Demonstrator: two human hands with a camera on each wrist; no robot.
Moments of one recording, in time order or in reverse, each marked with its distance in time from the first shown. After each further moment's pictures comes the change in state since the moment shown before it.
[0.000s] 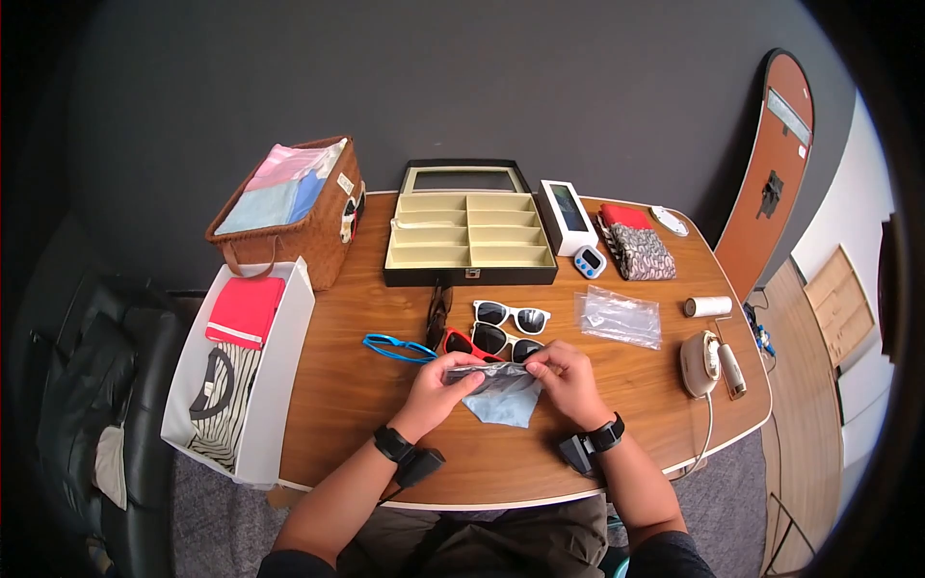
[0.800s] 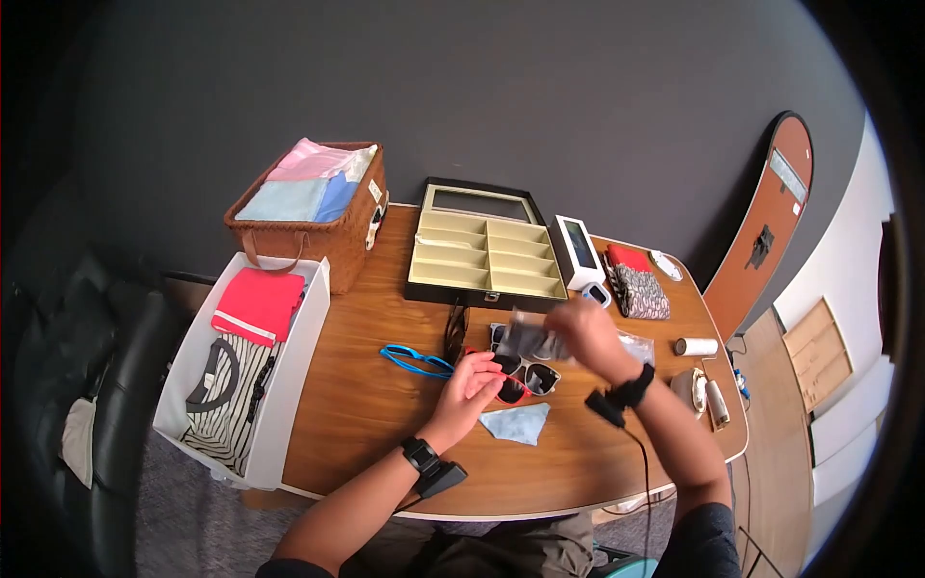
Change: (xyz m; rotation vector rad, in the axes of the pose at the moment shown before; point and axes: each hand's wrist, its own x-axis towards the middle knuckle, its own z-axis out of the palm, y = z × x) left_hand 0.009 -0.020 0.005 -0.192 0.028 0.188; right_hand 0.109 -0.032 -0.033 -0.786 -0.124 -0.590
